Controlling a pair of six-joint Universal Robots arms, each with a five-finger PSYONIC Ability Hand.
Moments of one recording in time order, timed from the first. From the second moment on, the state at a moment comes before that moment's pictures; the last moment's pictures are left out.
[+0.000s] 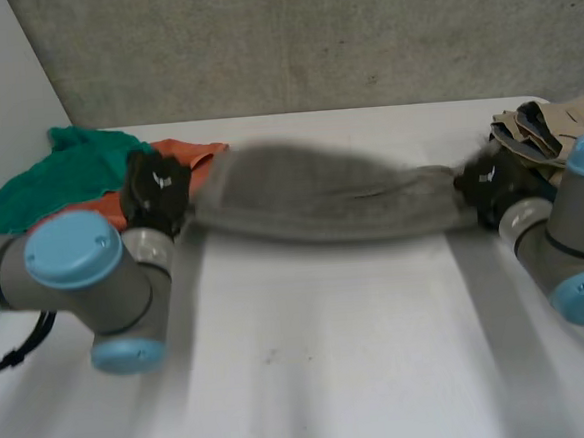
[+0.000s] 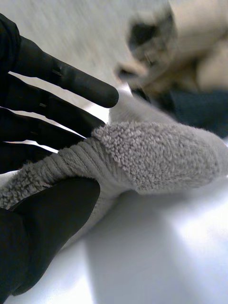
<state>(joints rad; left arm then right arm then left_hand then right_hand) 4.26 -2.16 -1.57 3.78 -1.73 3.88 1.79 -0.95 1.44 -0.21 1.47 2.39 1.16 1.20 1.20 1.20 0.96 1.11 1.18 1.20 1.21 0.99</state>
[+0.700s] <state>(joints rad) 4.41 -1.98 -1.51 3.20 -1.57 3.71 1.69 -1.06 1.17 0.45 1.26 2.62 0.40 0.38 0.38 0.38 0.19 0.37 0.35 0.37 0.37 0.20</state>
